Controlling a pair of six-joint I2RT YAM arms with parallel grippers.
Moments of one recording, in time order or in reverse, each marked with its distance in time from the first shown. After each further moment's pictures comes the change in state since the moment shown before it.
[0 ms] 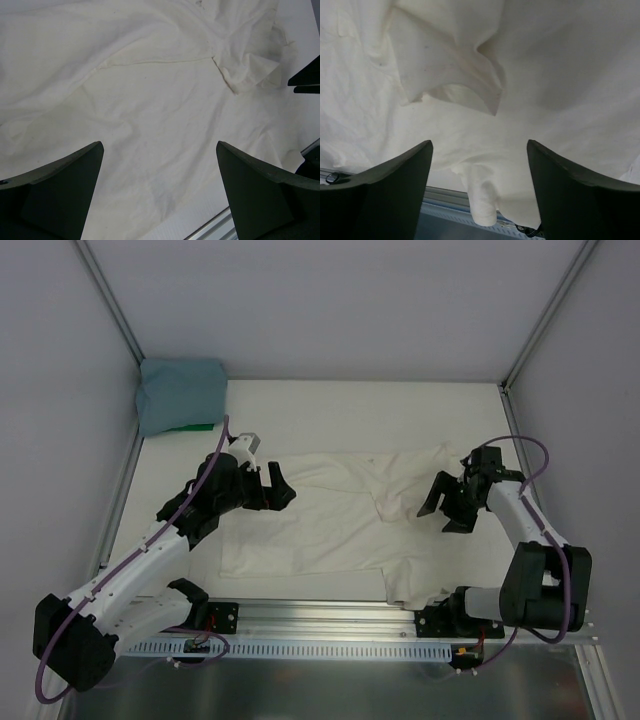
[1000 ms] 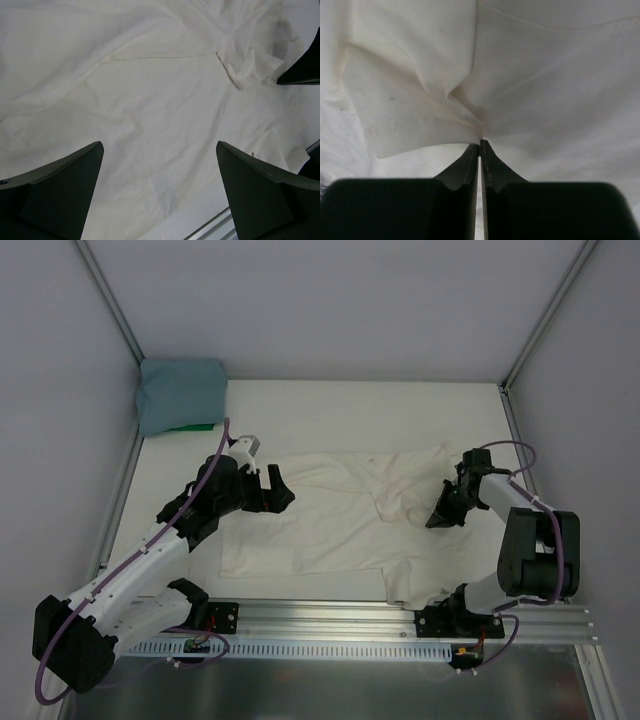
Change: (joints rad) left arm 0.000 -0.007 -0.017 -0.003 -0.002 0.007; right arm -0.002 0.170 -0.034 0.131 0.020 0.017
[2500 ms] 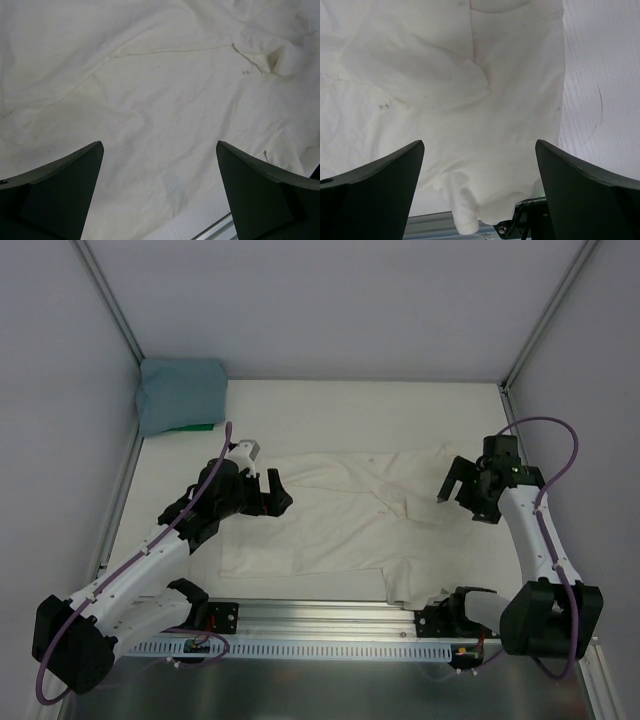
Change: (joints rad) left arm 0.000 -0.008 -0.034 0.000 -0.023 0.019; right arm 0.004 -0.292 0.158 -0.249 0.269 -0.005
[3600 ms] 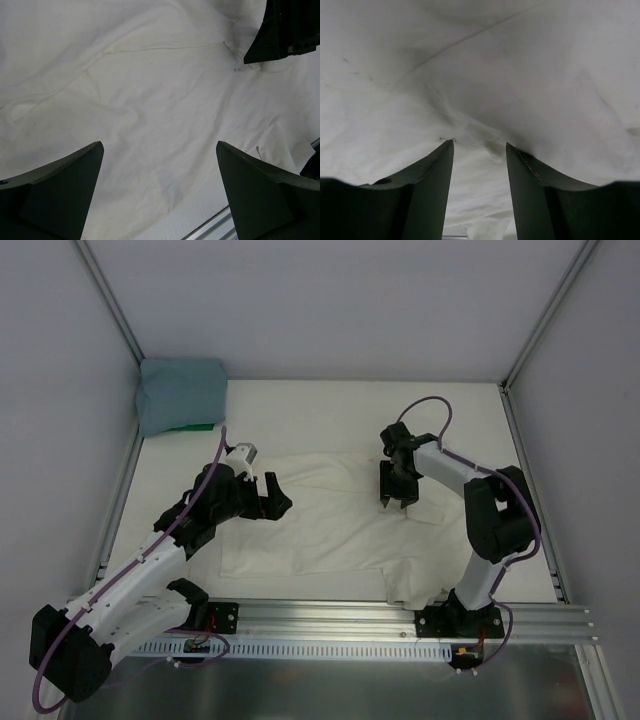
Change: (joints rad) left arm 0.000 -0.055 -0.032 0.004 0.024 -0.018; right arm 0.484 0.583 0.225 0.141 0.082 0.059
